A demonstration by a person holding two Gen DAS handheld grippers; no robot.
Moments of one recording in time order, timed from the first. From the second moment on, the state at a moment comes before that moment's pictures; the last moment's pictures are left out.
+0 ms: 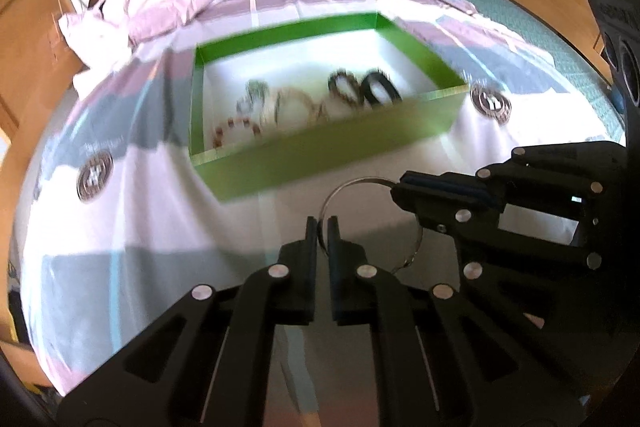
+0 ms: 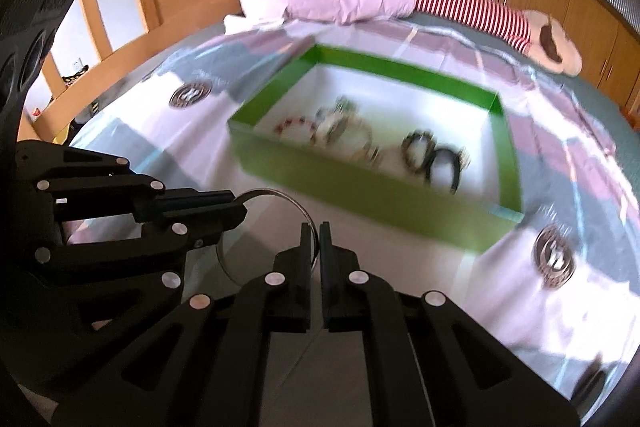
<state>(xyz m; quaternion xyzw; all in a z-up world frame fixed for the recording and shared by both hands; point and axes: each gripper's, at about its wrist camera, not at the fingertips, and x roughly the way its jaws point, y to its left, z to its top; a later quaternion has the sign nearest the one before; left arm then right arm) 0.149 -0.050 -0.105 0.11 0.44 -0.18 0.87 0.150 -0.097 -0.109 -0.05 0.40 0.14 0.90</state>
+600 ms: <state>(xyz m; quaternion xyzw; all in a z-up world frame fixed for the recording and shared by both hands) 0.282 -0.101 -0.063 0.14 0.41 -0.21 0.88 0.269 -0.152 -0.082 -0.03 0.38 0.10 0.92</state>
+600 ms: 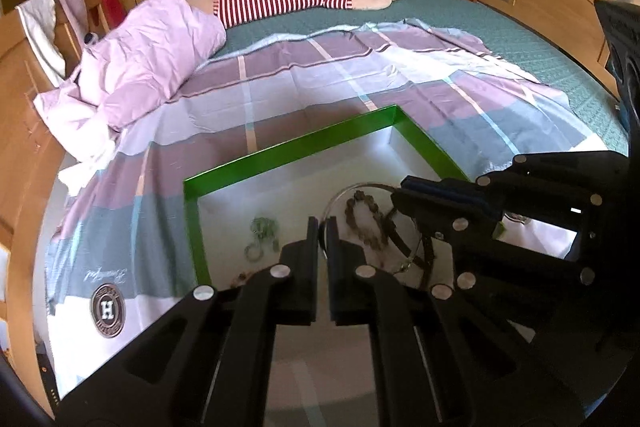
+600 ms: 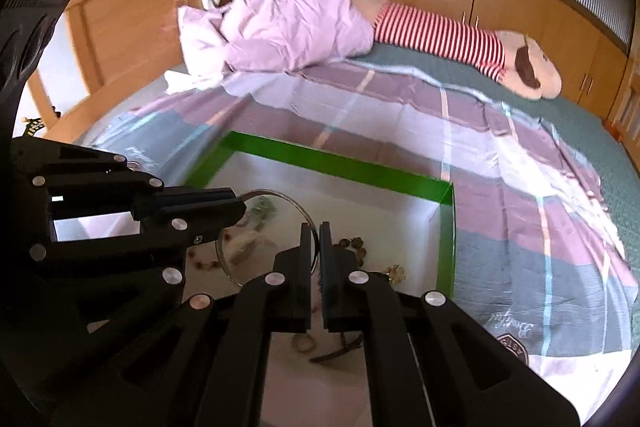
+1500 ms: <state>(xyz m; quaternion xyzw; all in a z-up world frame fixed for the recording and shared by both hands) 0.239 -0.056 -0.076 0.04 0.41 -0.09 0.91 0.211 -0.207 -0.081 0.07 0.35 -0.05 0.93</state>
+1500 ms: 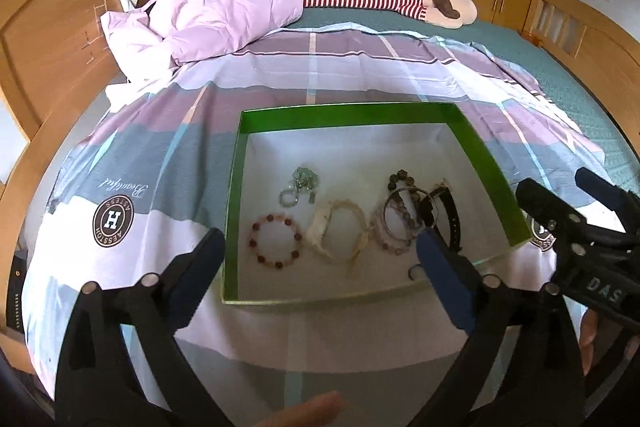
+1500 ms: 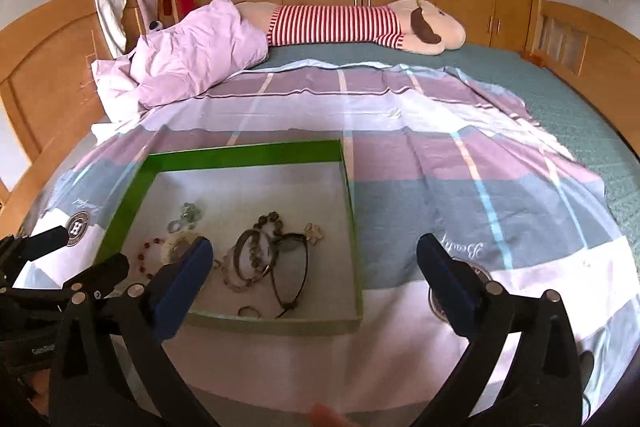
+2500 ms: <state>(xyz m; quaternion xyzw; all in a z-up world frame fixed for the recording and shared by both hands) 0.218 -0.048 -0.067 0.04 0.42 -0.09 0.90 0.196 -0.192 -0.069 0.04 0.37 -0.06 0.93</state>
